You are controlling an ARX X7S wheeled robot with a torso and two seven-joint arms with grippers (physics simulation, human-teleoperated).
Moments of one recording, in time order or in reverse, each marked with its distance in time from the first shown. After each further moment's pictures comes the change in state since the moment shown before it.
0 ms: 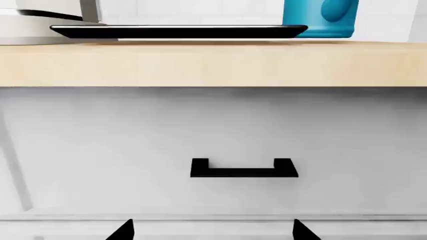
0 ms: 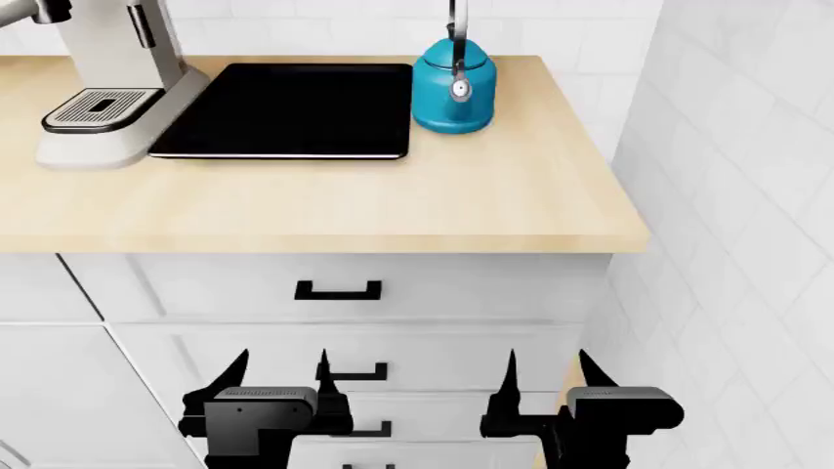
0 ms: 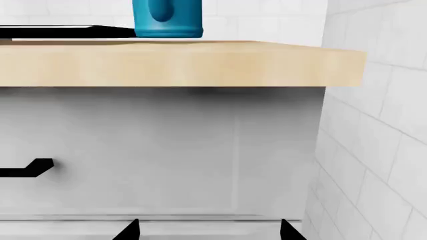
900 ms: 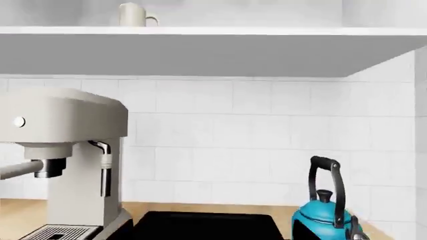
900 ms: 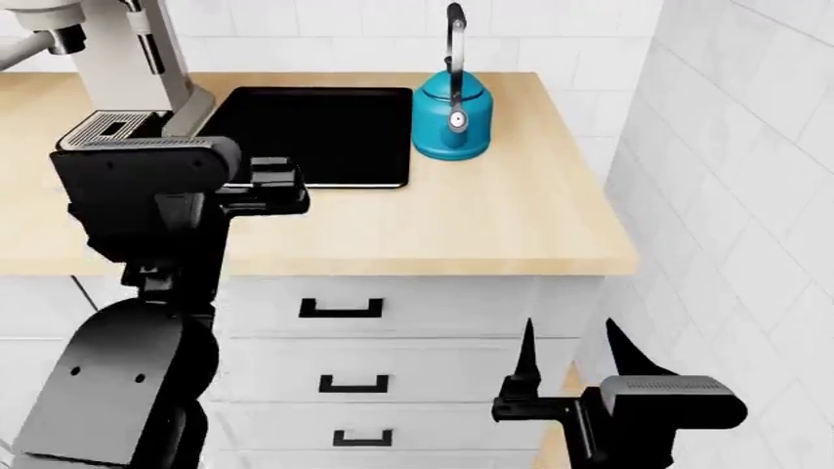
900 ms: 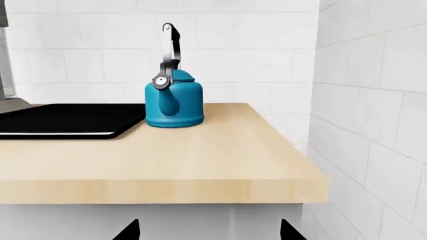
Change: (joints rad) left arm -0.573 -0.126 0.018 0.526 -0.175 -0.711 -0.142; right arm -0.070 0.099 -0.071 -0.378 0.086 0.159 0.104
